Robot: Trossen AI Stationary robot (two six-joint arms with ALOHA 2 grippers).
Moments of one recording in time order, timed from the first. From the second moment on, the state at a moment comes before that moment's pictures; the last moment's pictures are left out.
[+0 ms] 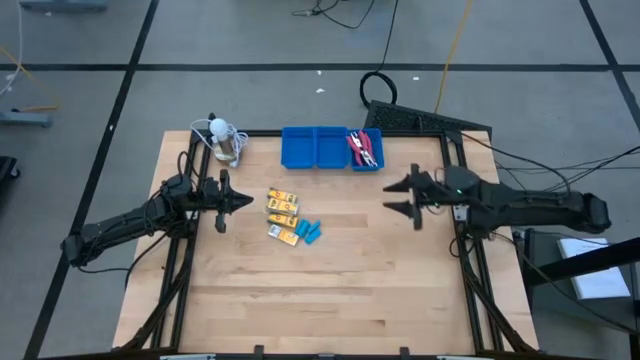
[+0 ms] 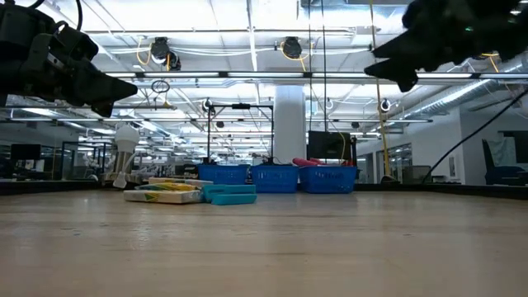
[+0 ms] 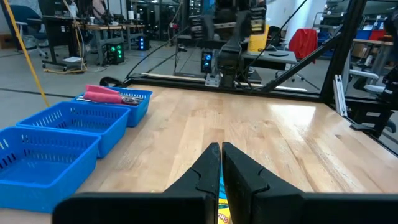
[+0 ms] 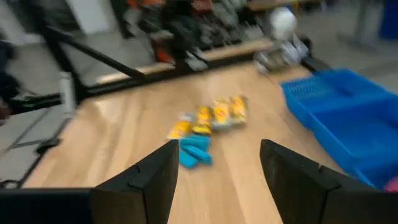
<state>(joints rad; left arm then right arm) 0.45 0.15 0.02 0.08 0.41 -0.03 -0.21 0.65 0.37 0.10 -0.16 0.16</state>
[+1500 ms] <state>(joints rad) 0.44 0.15 0.02 0.18 0.31 -0.32 -0.16 0.01 0.02 0.03 0.00 0.14</state>
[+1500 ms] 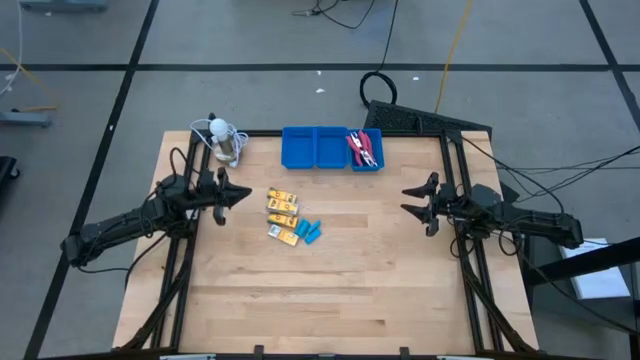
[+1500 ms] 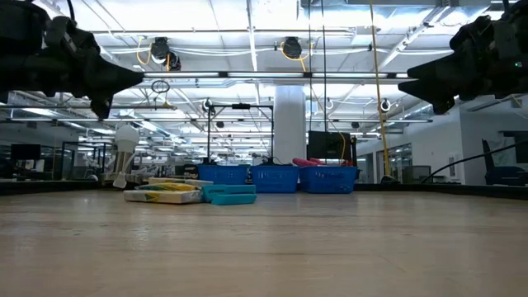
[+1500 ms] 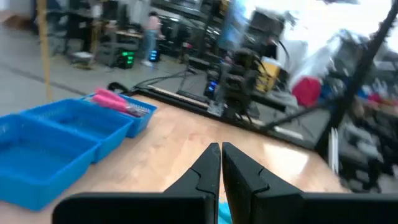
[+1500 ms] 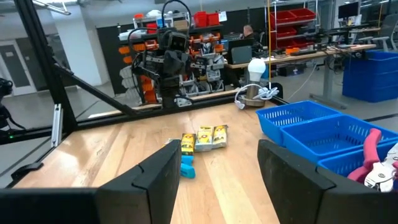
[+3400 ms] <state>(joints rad) 0.29 1.44 0.44 0.10 -0.09 -0.14 -0.16 0.01 0.02 0.04 0.00 0.14</state>
